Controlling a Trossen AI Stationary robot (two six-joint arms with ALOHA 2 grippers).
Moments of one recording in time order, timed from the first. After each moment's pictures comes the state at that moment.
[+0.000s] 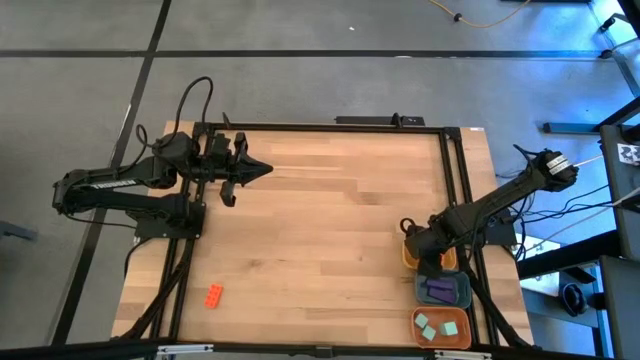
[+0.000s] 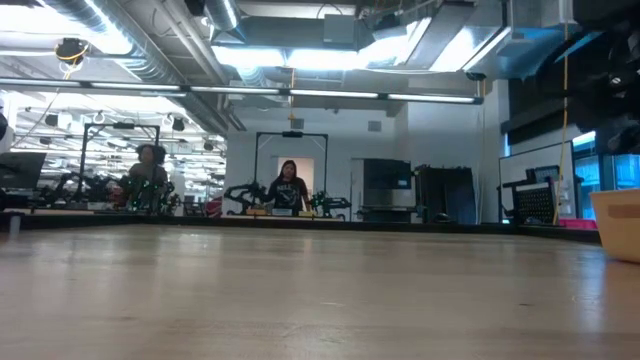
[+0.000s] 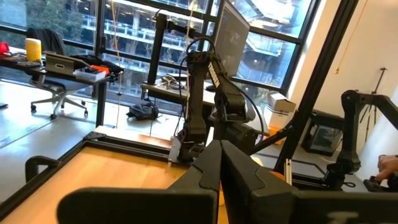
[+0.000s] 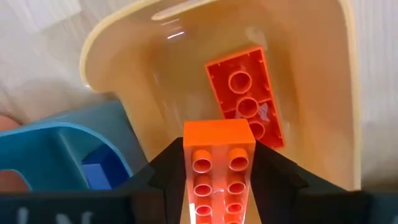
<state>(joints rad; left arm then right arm) 0.20 0.74 0.74 0.14 0.19 -0.26 0.48 1.22 0.67 -0.95 -0.14 0.83</state>
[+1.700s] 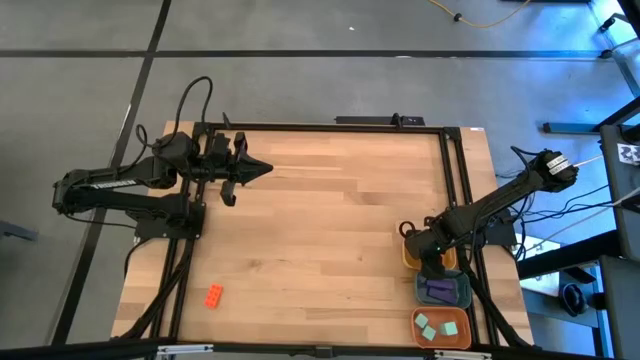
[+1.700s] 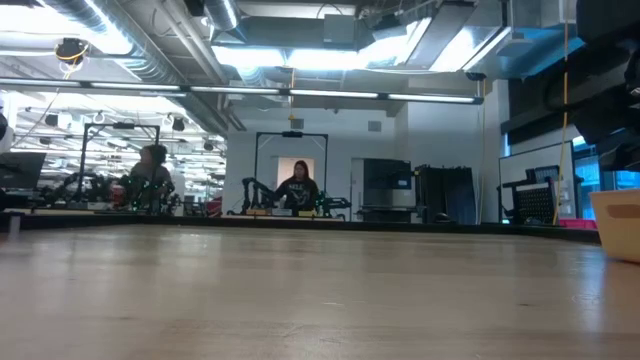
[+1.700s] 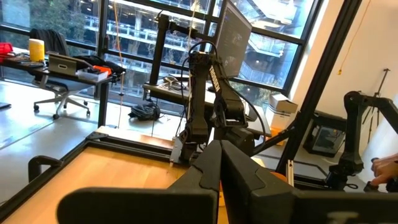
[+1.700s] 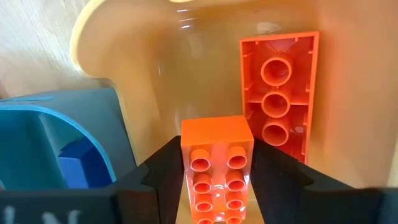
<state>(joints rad) 0.20 0.74 0.74 0.14 0.18 -0.26 0.48 1.22 0.60 -0.86 -0.15 0.67</state>
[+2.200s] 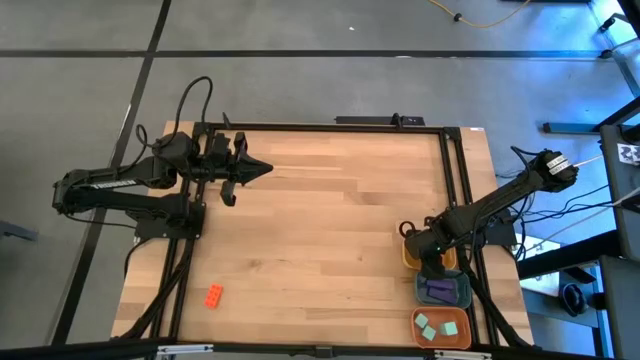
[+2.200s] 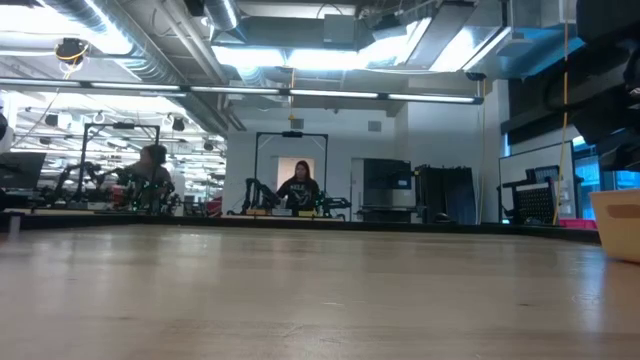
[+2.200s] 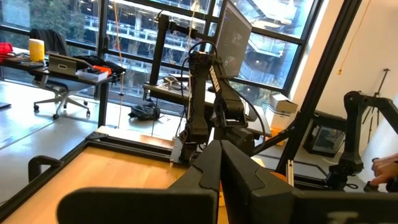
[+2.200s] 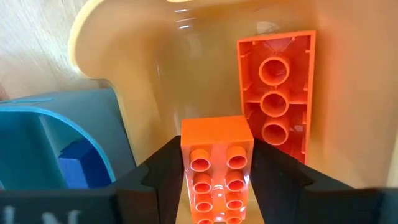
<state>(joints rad) 0.20 0.74 0.74 0.14 0.18 -0.26 0.48 1.22 0.60 -0.86 -0.15 0.68</state>
